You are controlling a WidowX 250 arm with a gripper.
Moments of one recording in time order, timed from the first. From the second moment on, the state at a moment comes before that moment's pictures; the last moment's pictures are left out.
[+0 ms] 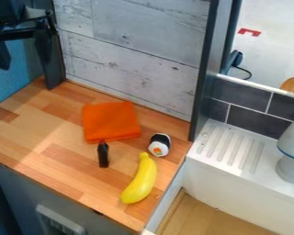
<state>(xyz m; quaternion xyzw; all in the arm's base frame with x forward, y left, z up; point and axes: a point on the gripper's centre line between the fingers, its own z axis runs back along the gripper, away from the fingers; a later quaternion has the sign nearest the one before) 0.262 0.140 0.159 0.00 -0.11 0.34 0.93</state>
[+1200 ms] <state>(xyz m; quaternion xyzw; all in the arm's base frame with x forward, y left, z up) 0.314 0.068 0.058 0.02 -0.11 0.17 0.98</state>
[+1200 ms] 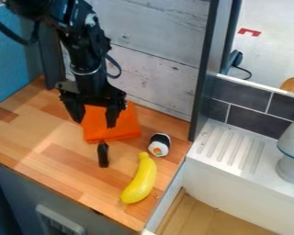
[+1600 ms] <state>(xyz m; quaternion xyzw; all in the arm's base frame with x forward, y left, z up) 0.317 0.065 0.043 0.01 -0.10 0.19 0.98</state>
